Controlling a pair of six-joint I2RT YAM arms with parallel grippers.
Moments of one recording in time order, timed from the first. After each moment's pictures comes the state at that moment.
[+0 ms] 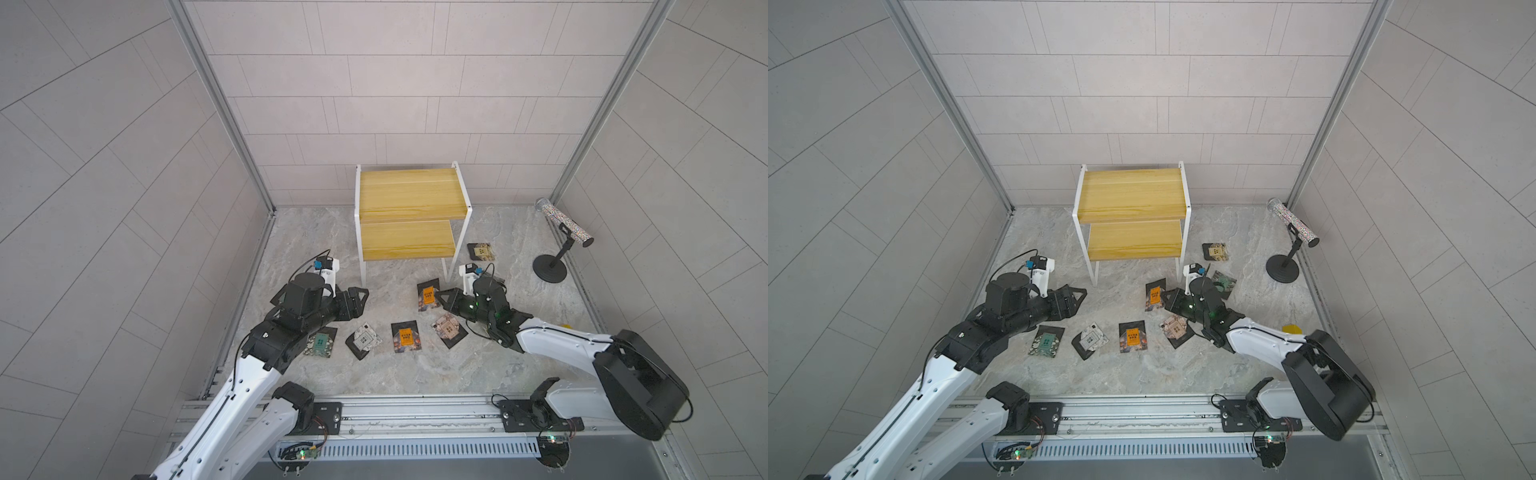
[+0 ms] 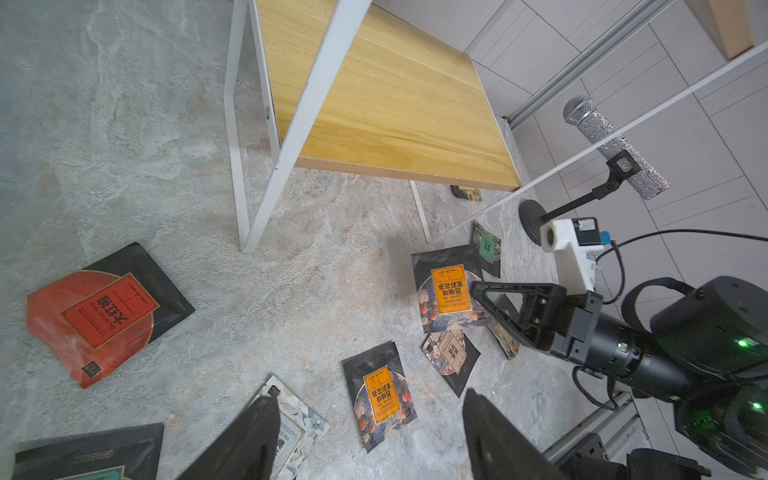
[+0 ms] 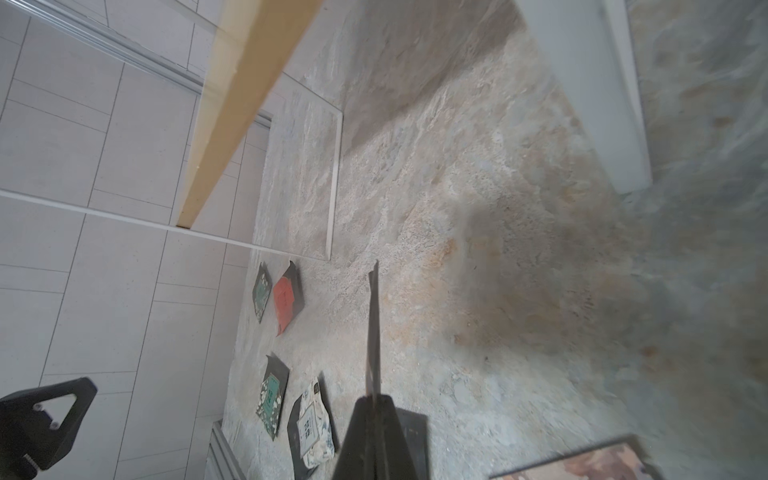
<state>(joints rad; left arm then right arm) -0.42 0.73 0.77 -0.62 0.18 -0.53 0.57 1.37 0.50 0.40 -0.20 0.97</state>
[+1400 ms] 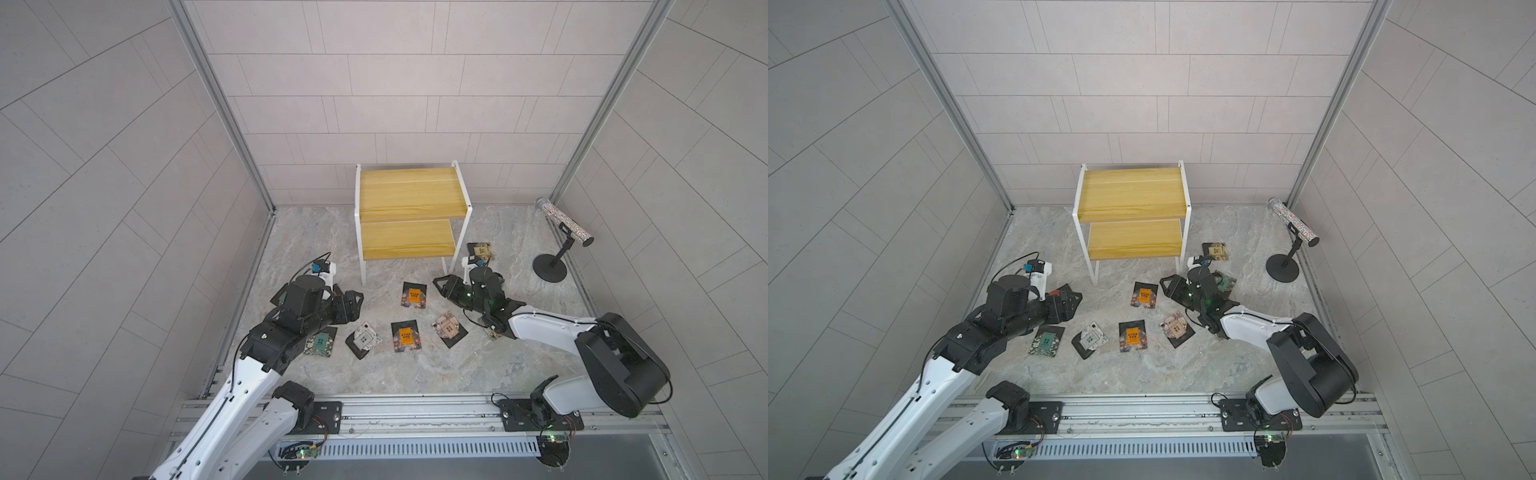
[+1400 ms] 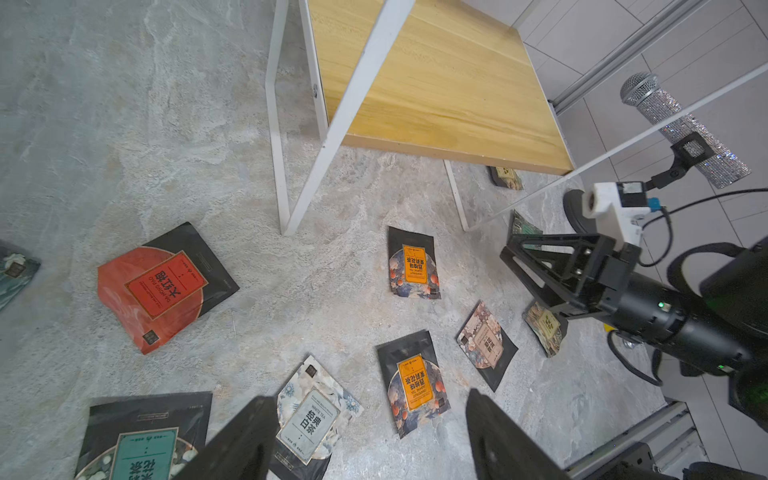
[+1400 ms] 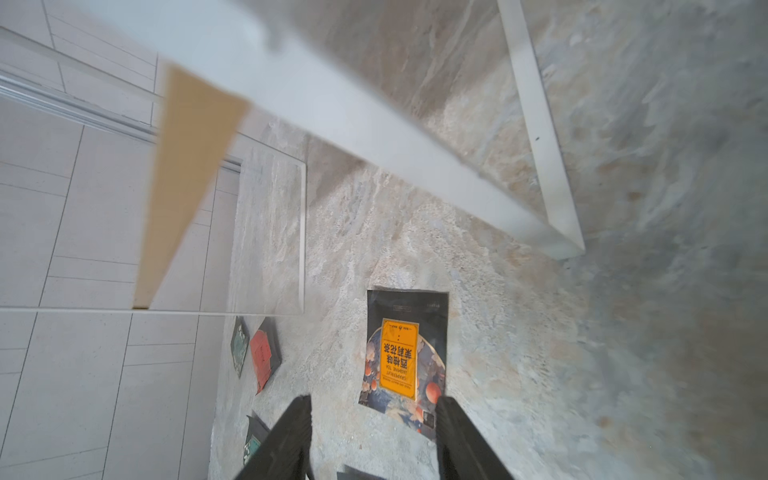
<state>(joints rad) -0.42 0.72 0.77 -0.69 0.10 -0.50 0.50 1.38 0.58 0.30 -0.15 0.96</state>
